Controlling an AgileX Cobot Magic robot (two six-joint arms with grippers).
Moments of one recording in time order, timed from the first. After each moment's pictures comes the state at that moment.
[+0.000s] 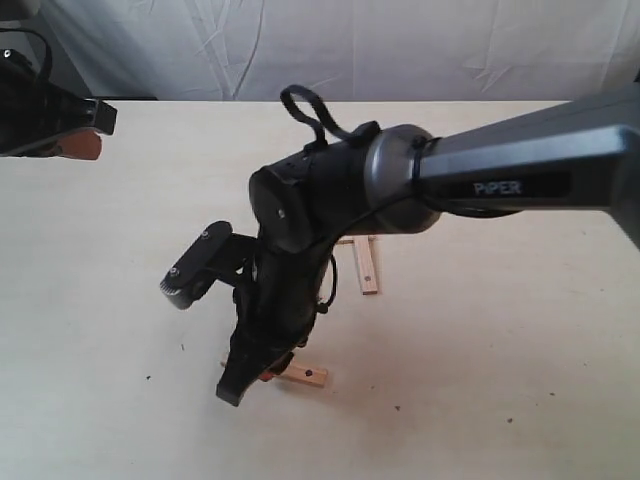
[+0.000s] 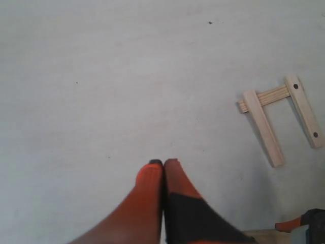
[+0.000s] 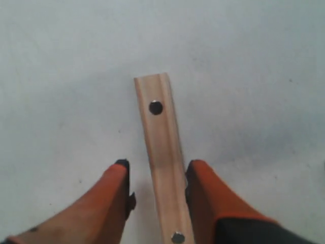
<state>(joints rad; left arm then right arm) 0.00 1.36 -1.03 -0.34 0.72 0.24 0.92 2.06 -1.34 0.20 0.78 -0.39</state>
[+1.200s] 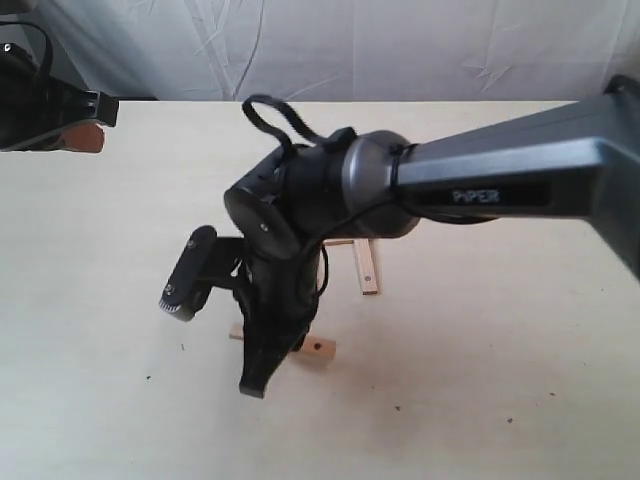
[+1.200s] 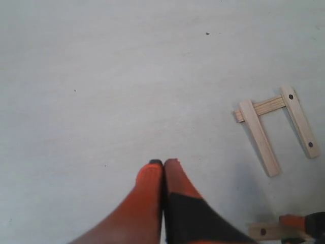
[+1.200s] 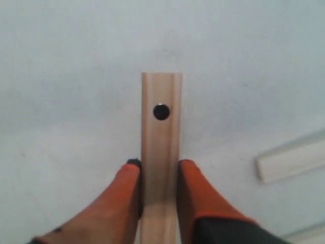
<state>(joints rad) 0.00 1.36 -1.03 -0.36 0.70 0.24 0.95 2.05 -1.38 -0.04 0.82 -0.40</state>
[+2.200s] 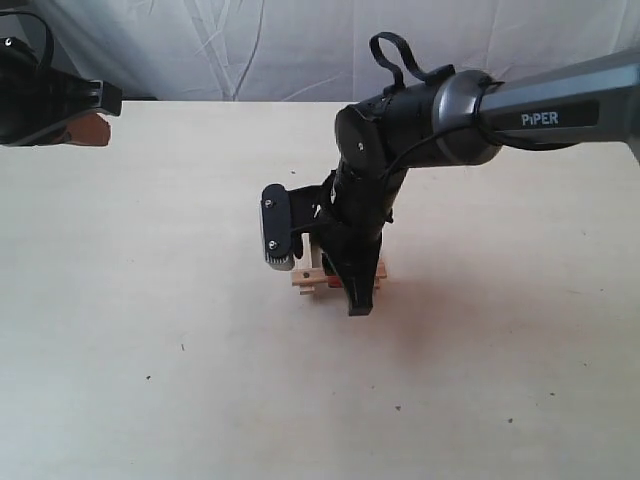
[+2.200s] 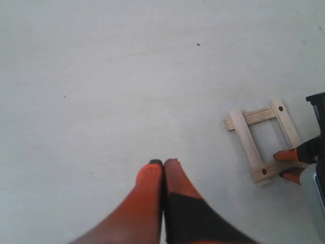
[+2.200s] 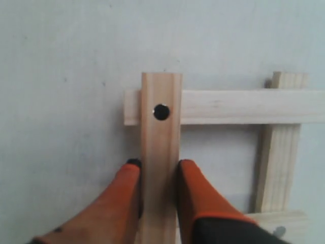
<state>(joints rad) 0.00 1.36 -1.03 -0.41 0.68 0.24 0.68 2.09 -1.38 0.08 0.73 -1.09</state>
